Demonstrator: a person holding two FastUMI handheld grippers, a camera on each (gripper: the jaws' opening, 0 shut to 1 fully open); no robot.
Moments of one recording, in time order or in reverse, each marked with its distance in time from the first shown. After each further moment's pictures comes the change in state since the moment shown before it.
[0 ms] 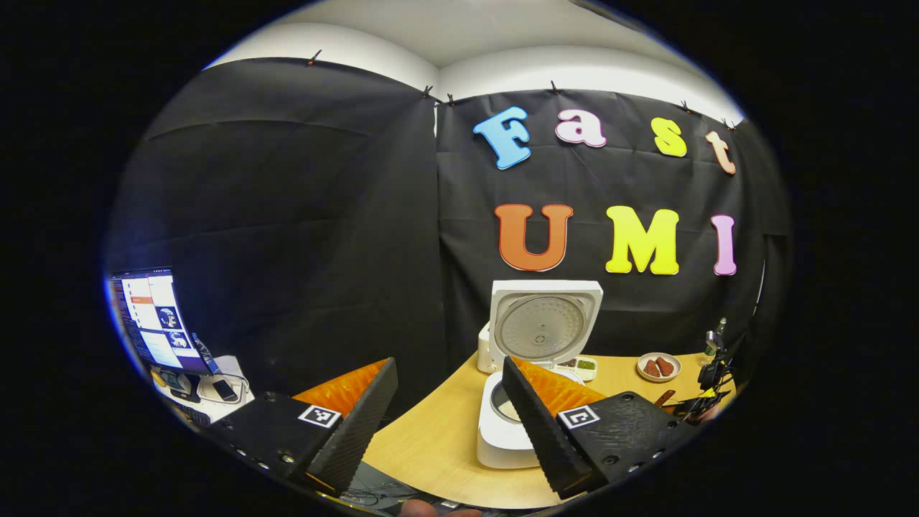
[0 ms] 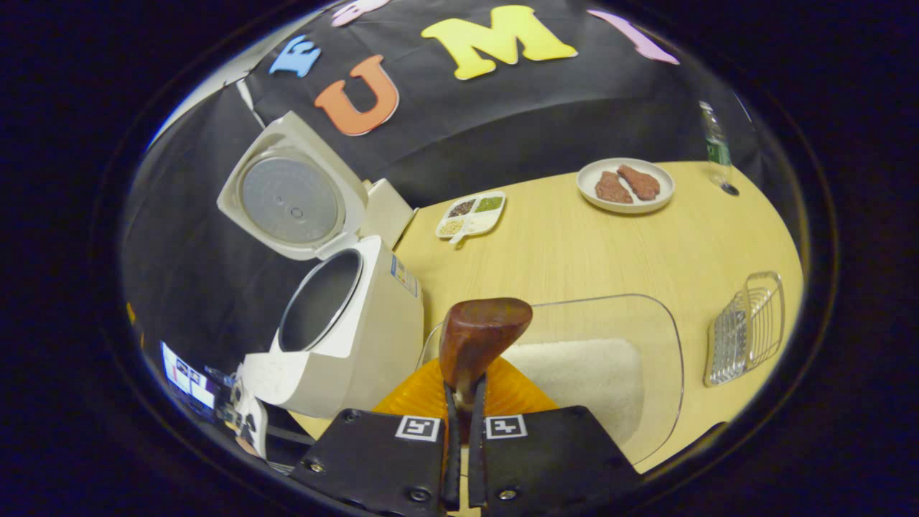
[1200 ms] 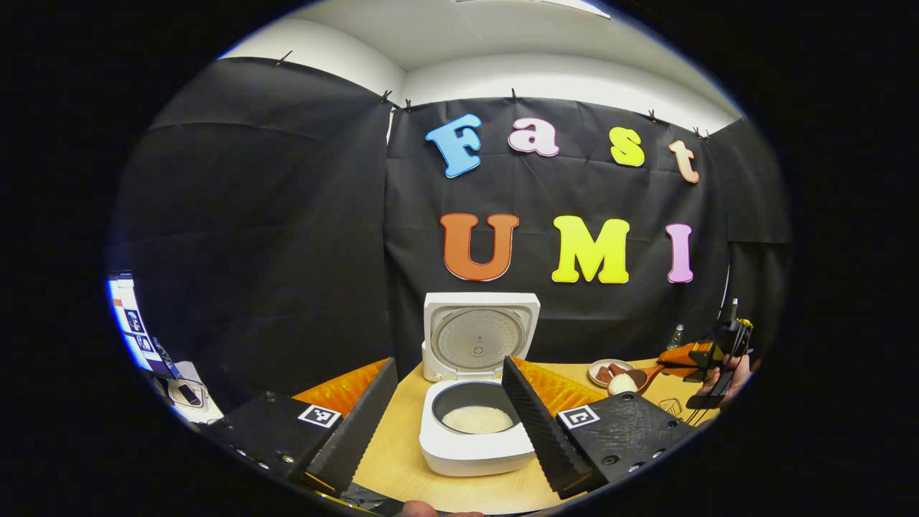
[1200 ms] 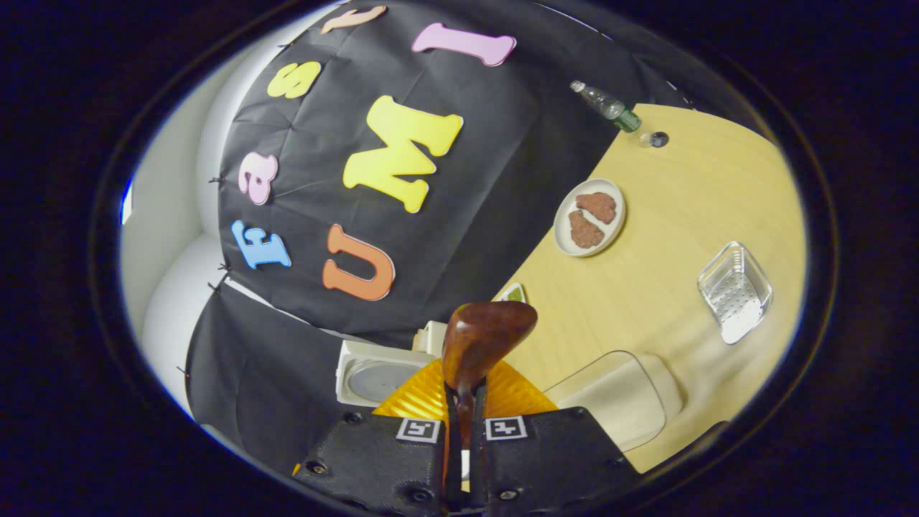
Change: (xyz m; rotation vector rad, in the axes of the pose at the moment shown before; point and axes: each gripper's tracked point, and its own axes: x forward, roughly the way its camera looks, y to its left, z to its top) left arm 0.004 -0.056 0.015 -0.014 -0.041 -0.197; right arm -0.118 0.019 0.152 0.530 -0.333 0.289
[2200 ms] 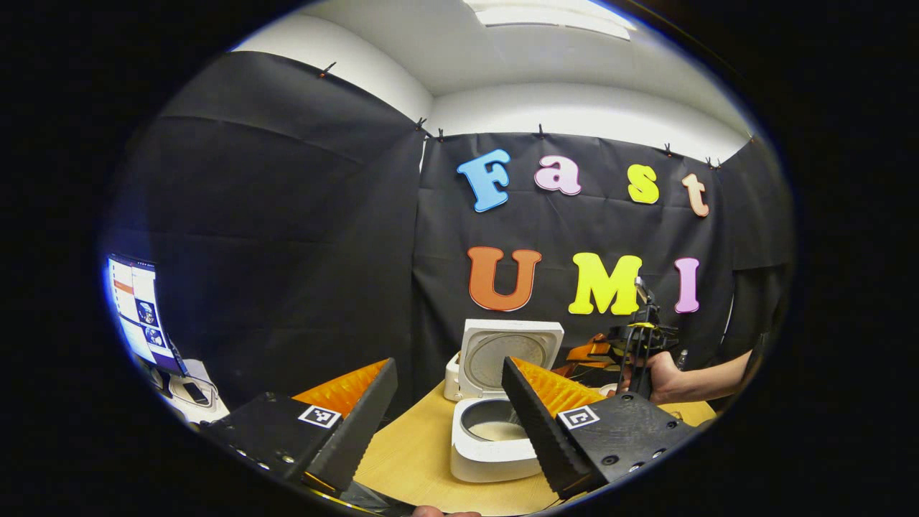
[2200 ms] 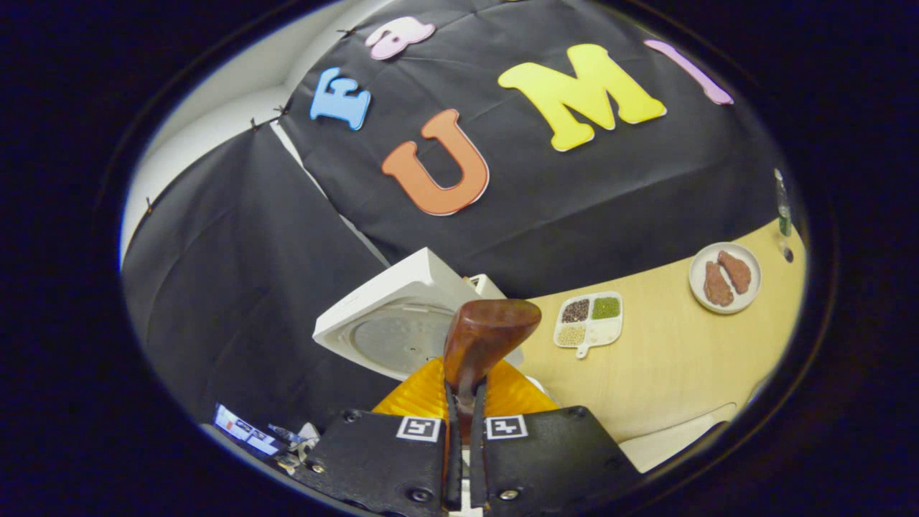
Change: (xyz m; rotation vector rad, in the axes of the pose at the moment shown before) left arm -0.048 0.067 0.020 -0.056 -0.133 0.056; right arm 0.170 0.122 -0.132 -0.640 0.181 0.004
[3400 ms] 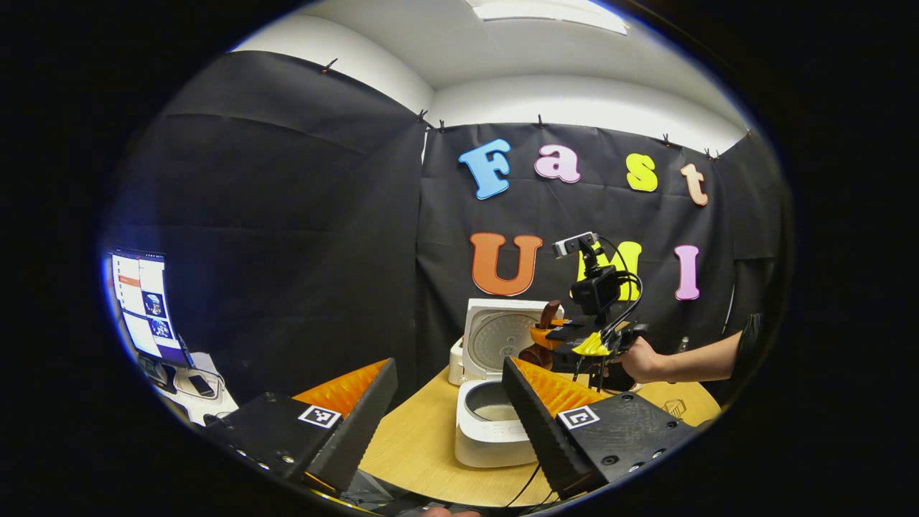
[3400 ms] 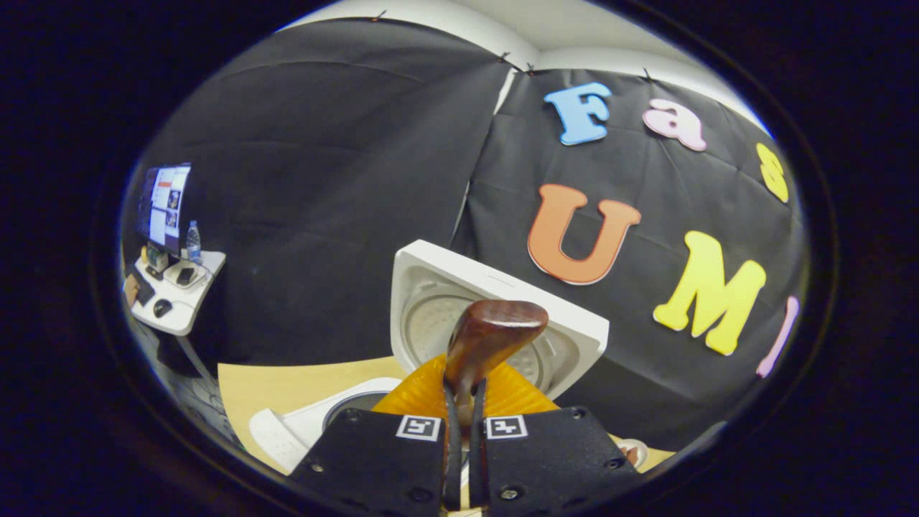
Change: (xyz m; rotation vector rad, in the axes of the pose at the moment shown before) left arm -0.027 -0.006 -0.027 0.003 0.051 0.015; right arm 0.010 0.091 -0.030 -1.004 -0.103 0.034
